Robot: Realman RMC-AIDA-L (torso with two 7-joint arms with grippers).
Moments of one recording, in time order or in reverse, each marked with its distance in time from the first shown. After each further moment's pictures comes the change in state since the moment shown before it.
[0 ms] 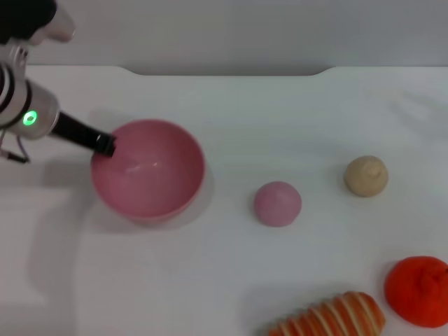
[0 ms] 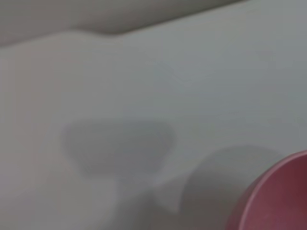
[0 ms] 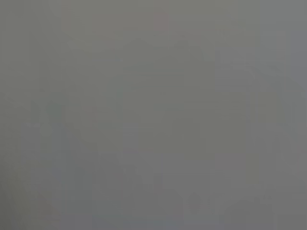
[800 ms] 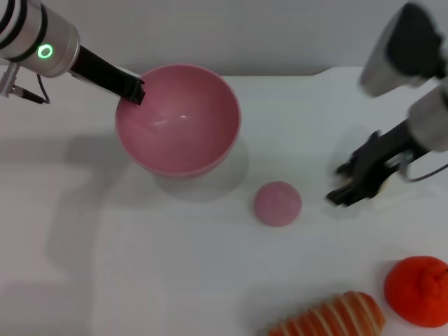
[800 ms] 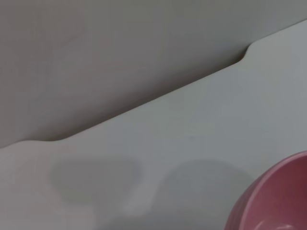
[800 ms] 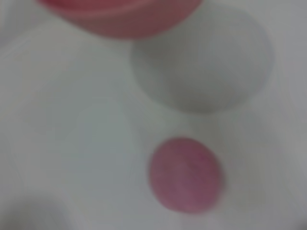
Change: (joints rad) left arm -0.137 -0.002 -0.084 0.116 -0.020 0.139 0.023; right arm 0.323 0.166 -0.469 -0.245 -1.231 -0.040 0.419
